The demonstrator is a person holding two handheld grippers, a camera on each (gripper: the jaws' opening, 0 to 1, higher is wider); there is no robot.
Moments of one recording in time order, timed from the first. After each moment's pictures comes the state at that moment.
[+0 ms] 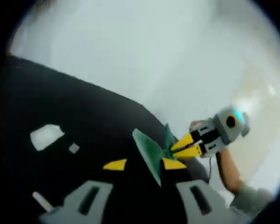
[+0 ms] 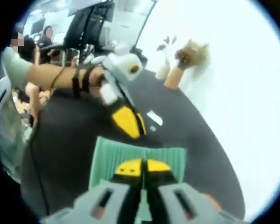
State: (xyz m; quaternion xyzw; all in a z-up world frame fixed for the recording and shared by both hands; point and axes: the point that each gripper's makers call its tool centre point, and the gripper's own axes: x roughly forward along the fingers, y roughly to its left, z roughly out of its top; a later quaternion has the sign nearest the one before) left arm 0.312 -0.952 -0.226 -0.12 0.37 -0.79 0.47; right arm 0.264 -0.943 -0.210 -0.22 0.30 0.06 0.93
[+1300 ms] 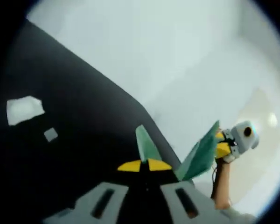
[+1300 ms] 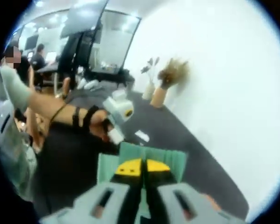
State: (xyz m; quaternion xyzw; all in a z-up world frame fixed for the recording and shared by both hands) left arm 0.290 -0.976 -0.235 -0.16 0.42 -0.76 0.48; right arm 0.228 -0.960 -0.130 -0.17 0.21 0.00 0.96
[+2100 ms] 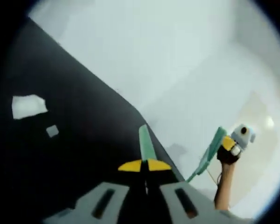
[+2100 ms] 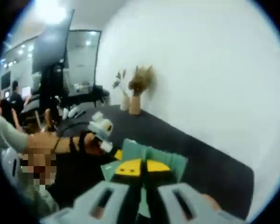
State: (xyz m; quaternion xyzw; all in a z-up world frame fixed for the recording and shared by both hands) left arm 0.292 -0.962 -0.220 -0.19 0.40 -0.76 0.47; right arm 0.174 -0.970 -0.086 -0.04 0.19 -0.10 0.98
